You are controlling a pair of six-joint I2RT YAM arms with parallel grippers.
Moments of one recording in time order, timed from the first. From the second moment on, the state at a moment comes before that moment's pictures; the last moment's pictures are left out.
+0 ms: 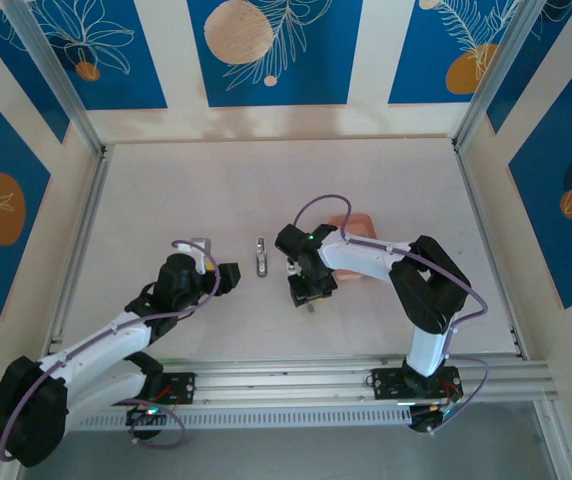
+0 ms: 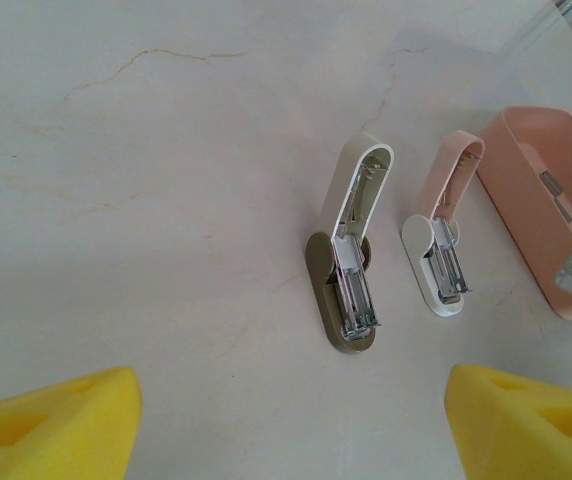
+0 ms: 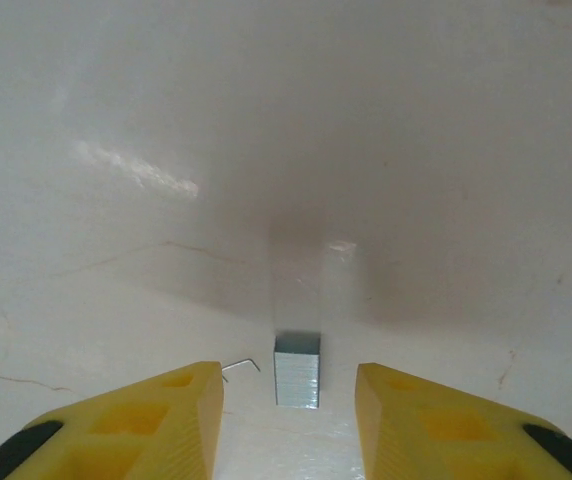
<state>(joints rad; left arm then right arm) -0.54 0.94 0.33 0.08 0.01 -0.52 0.82 1.80 1.18 -0.96 -0.10 0.48</state>
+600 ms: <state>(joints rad) -0.54 0.93 0.33 0.07 0.01 -0.52 0.82 1.85 1.18 -0.95 -0.11 0.47</state>
